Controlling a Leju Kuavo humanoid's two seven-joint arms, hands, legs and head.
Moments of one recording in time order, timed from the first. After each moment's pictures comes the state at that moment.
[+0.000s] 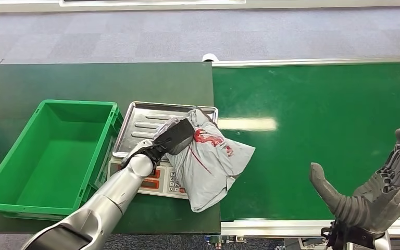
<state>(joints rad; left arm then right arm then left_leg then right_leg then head) -0.70 -0.20 -0.27 -0.65 -0.47 0.02 -0.28 0.08 0.09 0.04 -2.01 0.51 -0.48 -0.59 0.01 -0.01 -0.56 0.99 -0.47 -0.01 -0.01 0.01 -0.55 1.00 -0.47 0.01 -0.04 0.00</state>
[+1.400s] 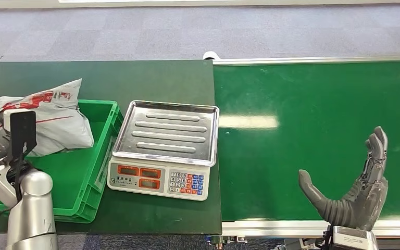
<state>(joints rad) -0.37 -0.07 0.43 -1.42 -0.93 0.69 -0.15 0.15 0.16 -0.01 -1.95 0.55 -0.38 -0.53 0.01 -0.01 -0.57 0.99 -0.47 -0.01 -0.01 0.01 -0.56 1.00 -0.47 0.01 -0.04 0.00</state>
